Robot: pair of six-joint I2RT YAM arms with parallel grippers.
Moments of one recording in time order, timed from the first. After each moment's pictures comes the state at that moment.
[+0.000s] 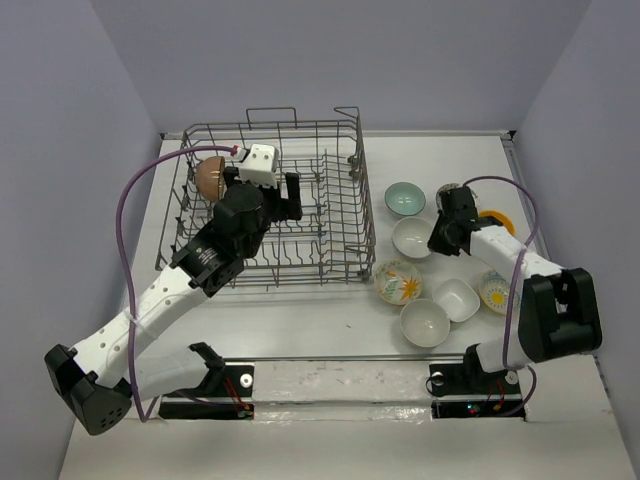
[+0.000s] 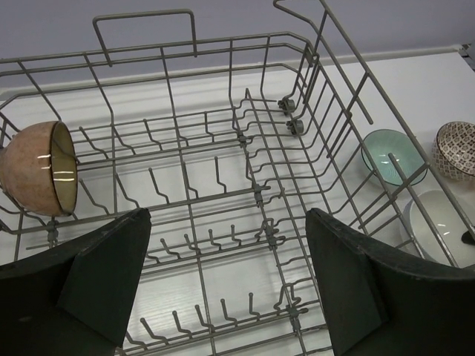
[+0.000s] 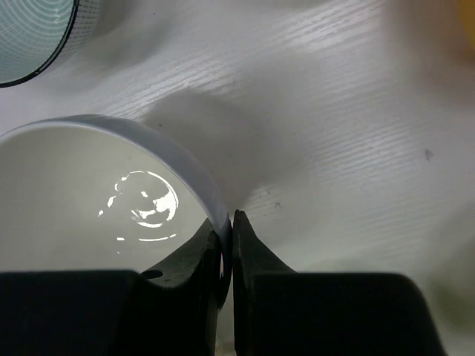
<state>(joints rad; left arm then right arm) -0.74 1.03 1.07 -0.22 -0.50 -0.18 0.18 1.47 0.88 -0.43 0.15 0.58</state>
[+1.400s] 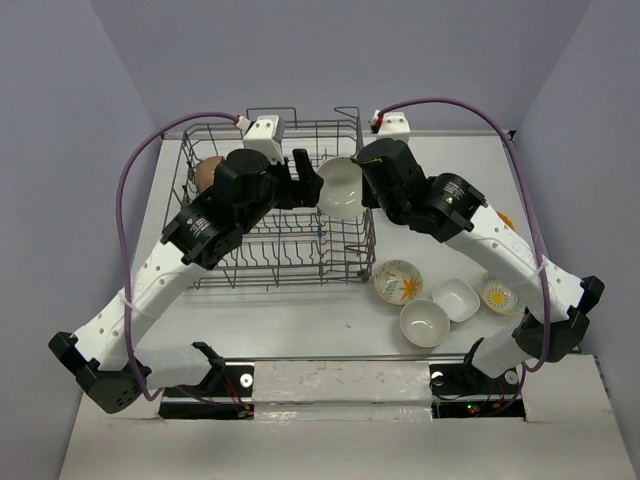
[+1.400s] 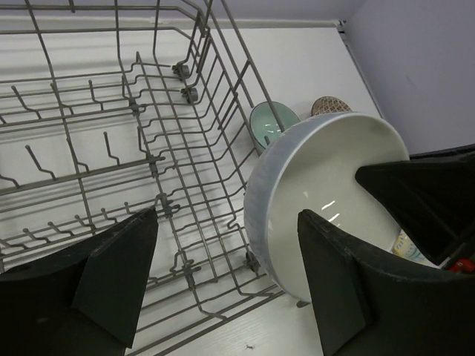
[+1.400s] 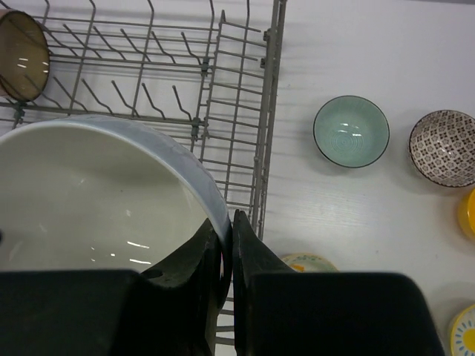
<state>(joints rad) -0.74 1.19 1.46 -0.55 -0.22 -0.46 0.89 1.50 1.82 -0.92 0.65 0.46</state>
